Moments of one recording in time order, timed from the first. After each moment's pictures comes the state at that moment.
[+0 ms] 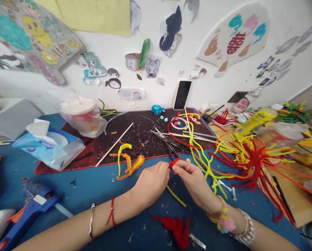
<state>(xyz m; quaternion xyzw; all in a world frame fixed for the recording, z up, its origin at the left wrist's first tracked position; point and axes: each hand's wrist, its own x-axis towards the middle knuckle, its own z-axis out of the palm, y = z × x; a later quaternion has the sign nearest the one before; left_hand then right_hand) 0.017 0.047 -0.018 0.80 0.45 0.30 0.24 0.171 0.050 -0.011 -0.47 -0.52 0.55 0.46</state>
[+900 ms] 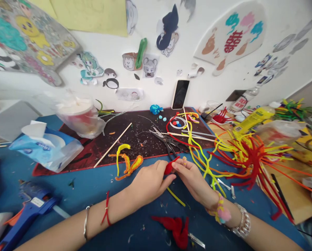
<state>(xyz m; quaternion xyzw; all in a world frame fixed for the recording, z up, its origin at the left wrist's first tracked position) 0.015 0.051 -0.003 0.85 0.45 0.21 0.19 0.175 0.058 -0.020 -0.44 -0.45 0.63 0.46</state>
